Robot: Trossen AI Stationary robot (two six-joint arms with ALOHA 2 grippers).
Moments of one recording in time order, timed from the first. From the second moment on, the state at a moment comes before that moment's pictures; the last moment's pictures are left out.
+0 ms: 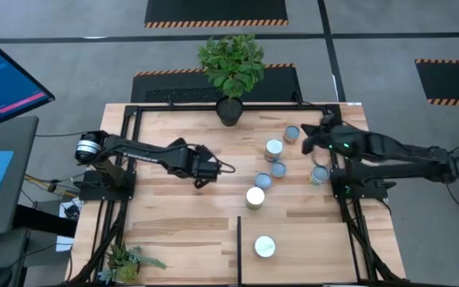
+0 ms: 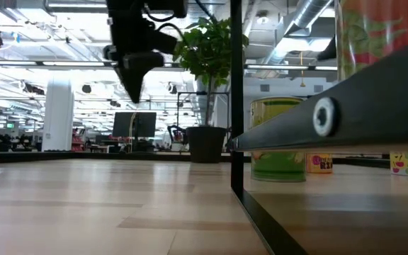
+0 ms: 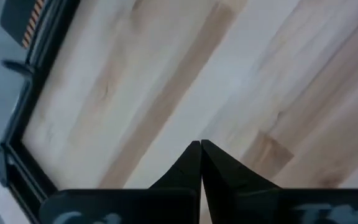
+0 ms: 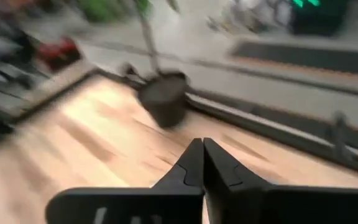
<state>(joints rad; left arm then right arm) -0.08 1.70 1.33 -1.20 -0.51 -0.68 -0.18 0.60 0.63 -0.46 0.59 0.50</state>
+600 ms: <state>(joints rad) -0.22 1.50 0.97 -0.80 -0.46 -0.96 -0.74 1.31 0.86 -0.51 0.11 0.41</state>
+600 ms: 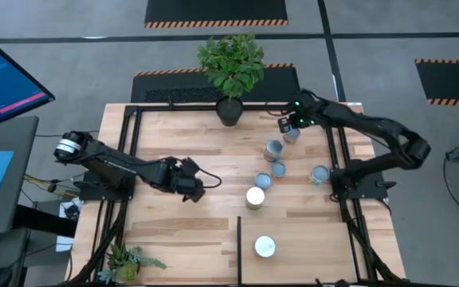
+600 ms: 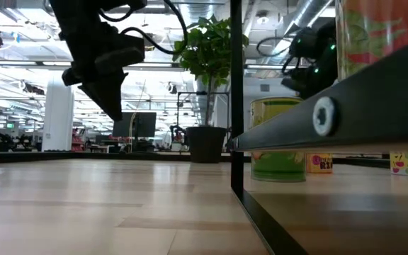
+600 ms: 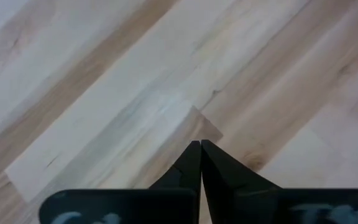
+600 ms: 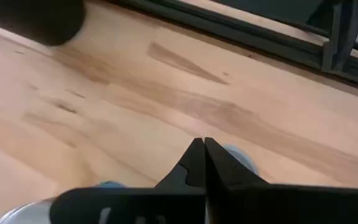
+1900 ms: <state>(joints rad) -0.23 1.51 0.97 -0.72 -0.52 -0.89 -0.48 1.32 0.97 -0.63 0.23 0.57</state>
